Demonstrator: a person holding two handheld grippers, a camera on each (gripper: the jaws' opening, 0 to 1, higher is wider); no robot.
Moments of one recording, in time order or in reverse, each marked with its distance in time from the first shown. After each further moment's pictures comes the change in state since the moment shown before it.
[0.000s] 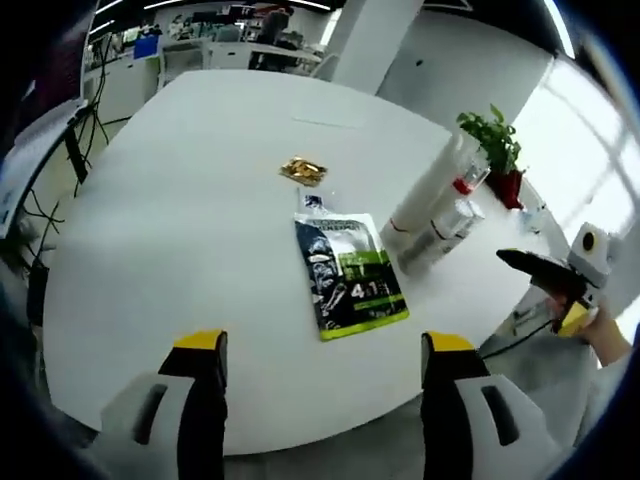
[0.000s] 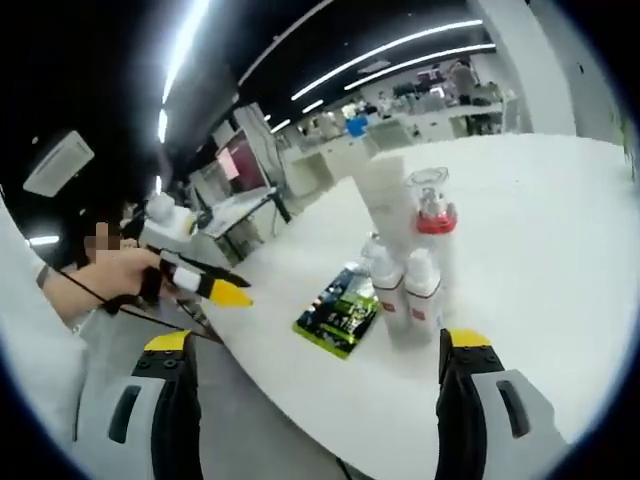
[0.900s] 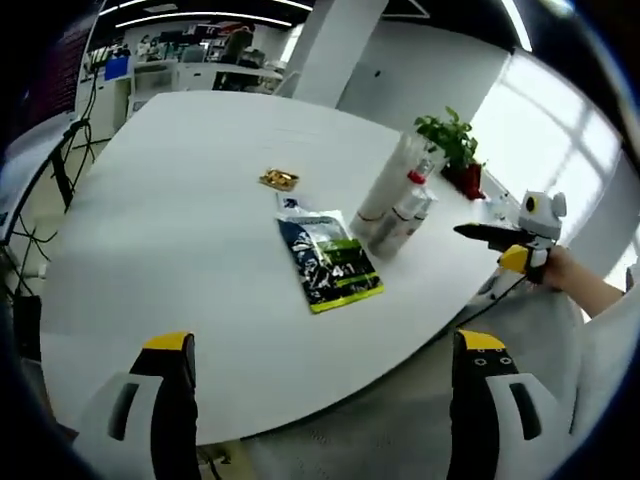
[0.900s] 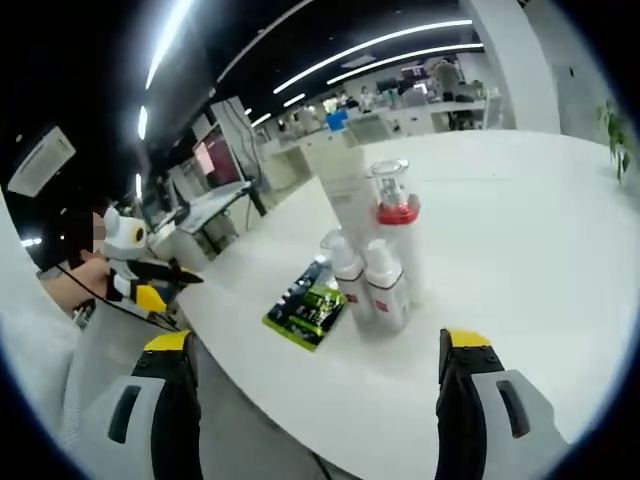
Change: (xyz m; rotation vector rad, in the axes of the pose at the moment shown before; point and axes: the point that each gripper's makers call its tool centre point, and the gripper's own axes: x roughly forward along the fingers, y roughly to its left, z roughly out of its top) left arm -0.022 0.004 -0.023 0.081 -0.027 -0.162; right arm -0.008 -0.033 -0.010 0.103 0.014 -0.106
